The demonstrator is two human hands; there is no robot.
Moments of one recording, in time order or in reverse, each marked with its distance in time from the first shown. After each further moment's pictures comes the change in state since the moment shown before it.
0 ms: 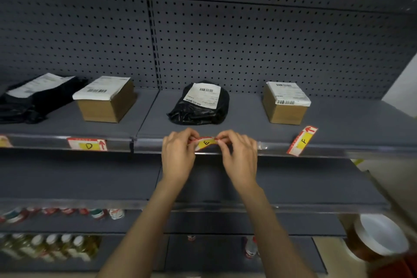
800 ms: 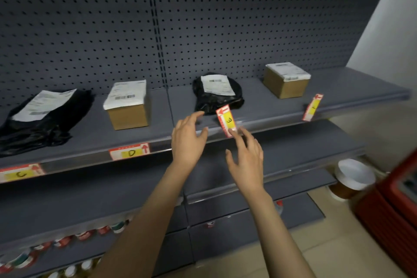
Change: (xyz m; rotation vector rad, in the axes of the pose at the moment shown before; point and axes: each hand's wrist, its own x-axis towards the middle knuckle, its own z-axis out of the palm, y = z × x) left_hand 0.029 -0.066 -0.079 -0.213 -0.275 0.096; right_hand -0.070 -0.108 0.058 -0.207 0.029 0.285
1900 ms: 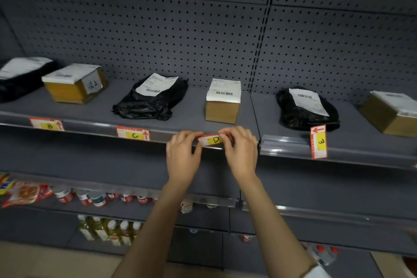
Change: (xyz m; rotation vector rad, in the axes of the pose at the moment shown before) left_hand -0.062 -0.128 -0.138 0.258 0.295 -0.213; right_hand 0.008 -0.160 0.111 0.284 -0.113 -0.271
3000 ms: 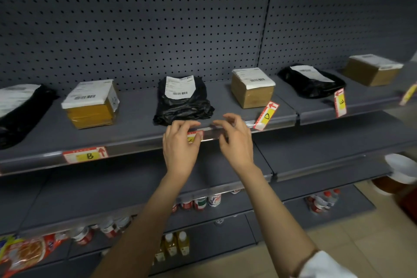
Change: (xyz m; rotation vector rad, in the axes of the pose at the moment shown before) left_hand 0.060 -0.128 -0.120 -0.204 -0.110 0.190; right_hand -0.029 -0.139 0.114 -0.191 0.064 0.101
